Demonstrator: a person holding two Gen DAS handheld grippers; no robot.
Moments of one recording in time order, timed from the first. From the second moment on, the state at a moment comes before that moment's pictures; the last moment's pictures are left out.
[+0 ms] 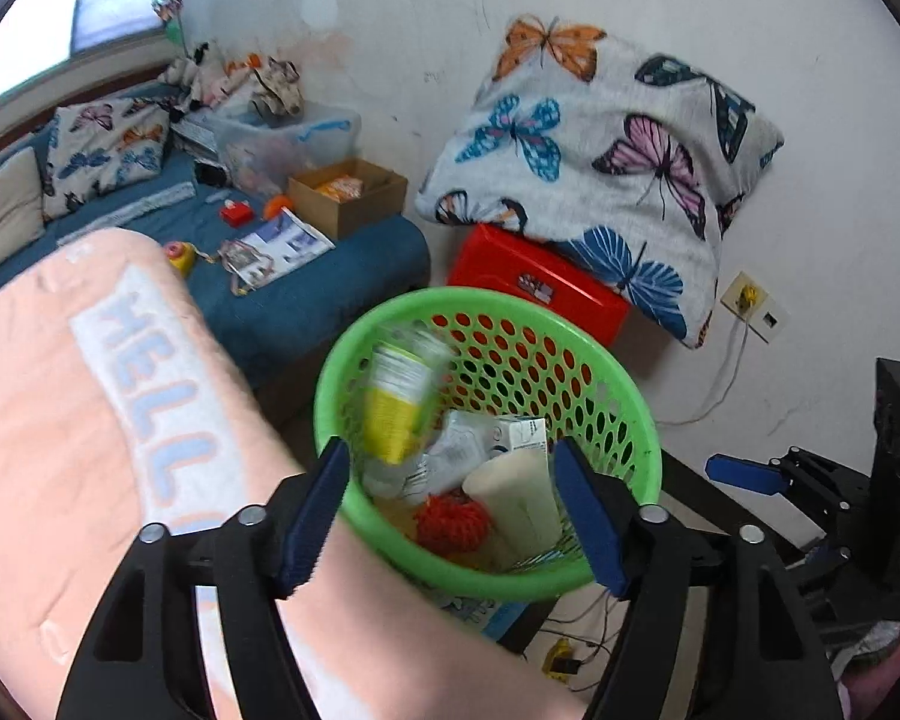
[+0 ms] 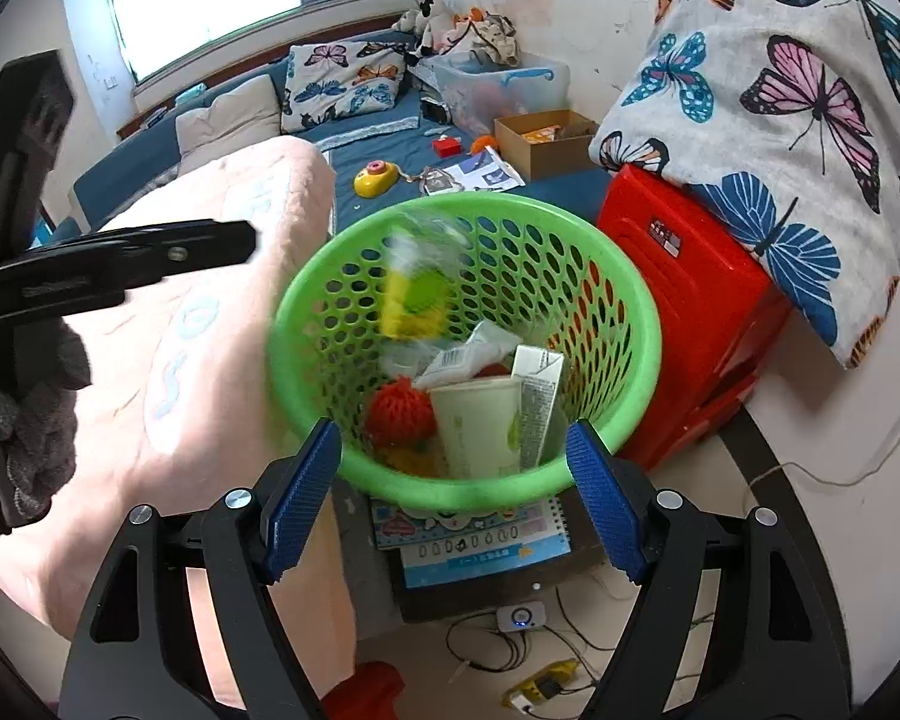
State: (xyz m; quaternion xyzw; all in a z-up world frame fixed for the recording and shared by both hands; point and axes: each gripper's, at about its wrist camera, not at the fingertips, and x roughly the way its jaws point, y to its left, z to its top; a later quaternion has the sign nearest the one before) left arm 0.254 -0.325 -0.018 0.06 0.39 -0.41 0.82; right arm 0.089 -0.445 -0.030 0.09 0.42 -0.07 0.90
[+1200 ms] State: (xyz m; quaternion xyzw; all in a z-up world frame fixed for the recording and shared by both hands) left arm 0.127 -0.060 0.024 0.03 0.32 -0.18 0.93; right arm 0.062 -0.270 0.001 0.03 0.37 0.00 0.93
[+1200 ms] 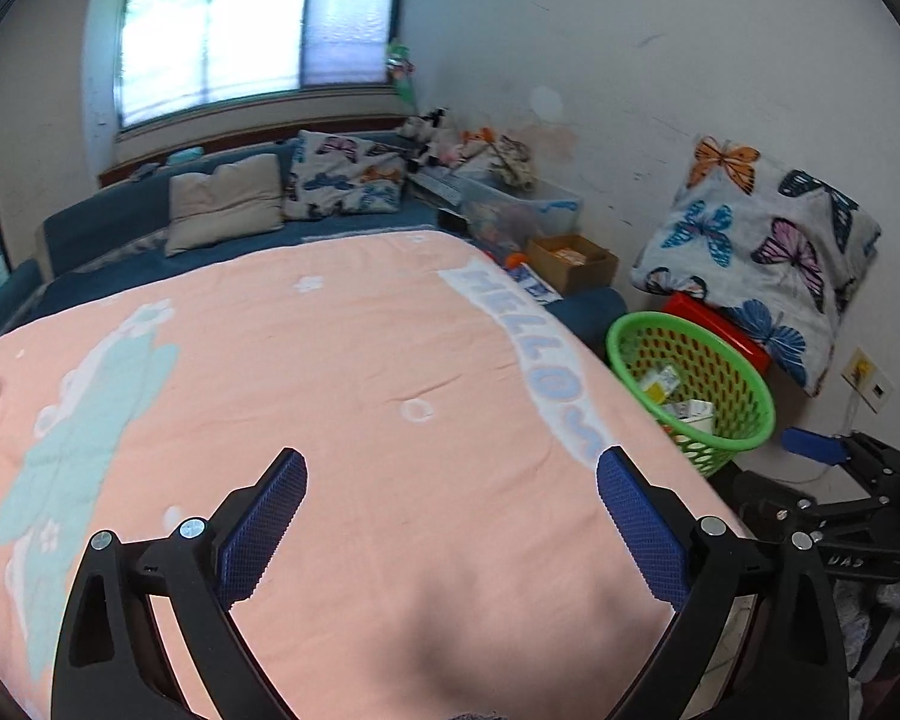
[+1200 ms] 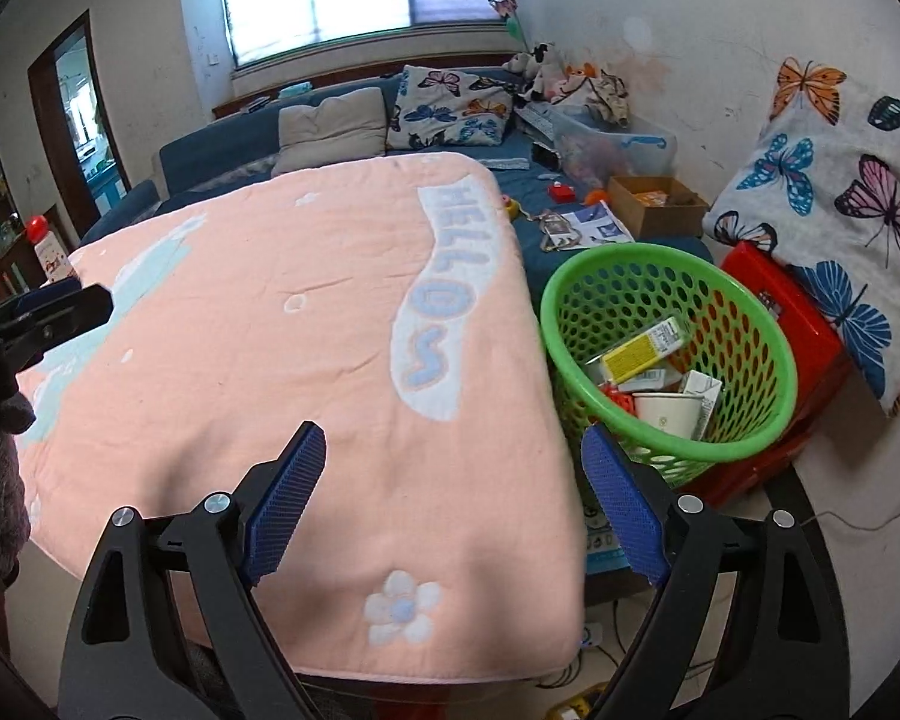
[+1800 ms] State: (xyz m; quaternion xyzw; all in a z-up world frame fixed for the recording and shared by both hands) left arm 0.097 -0.025 0.007 -0.01 0.33 -0.13 0.93; right arm 0.050 -0.253 0.000 0.03 0.37 0.00 0.93
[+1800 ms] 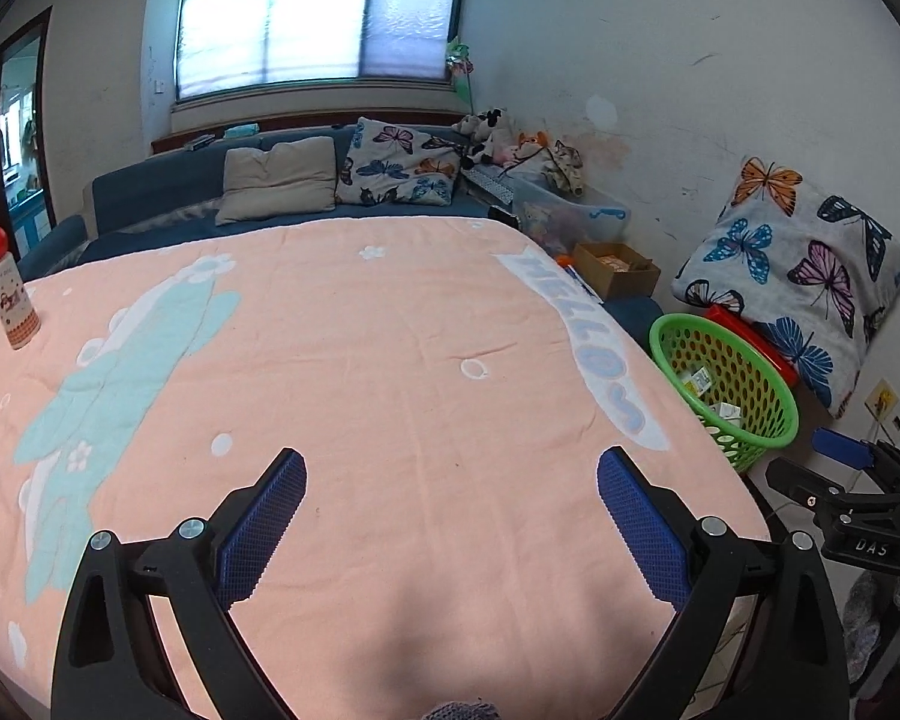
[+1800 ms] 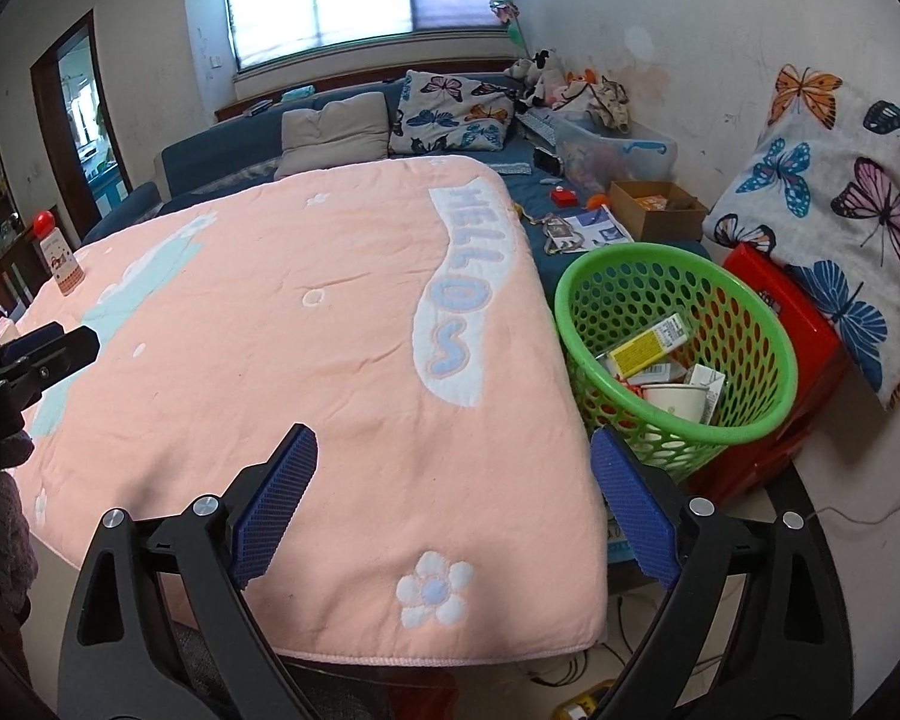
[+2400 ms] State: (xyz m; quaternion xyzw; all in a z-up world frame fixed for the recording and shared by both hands) left arm 0.083 -0.021 0.010 0.01 0.32 -0.08 0.95; right arm 0.043 -0.241 -0.001 0.03 0.35 0.02 0.93
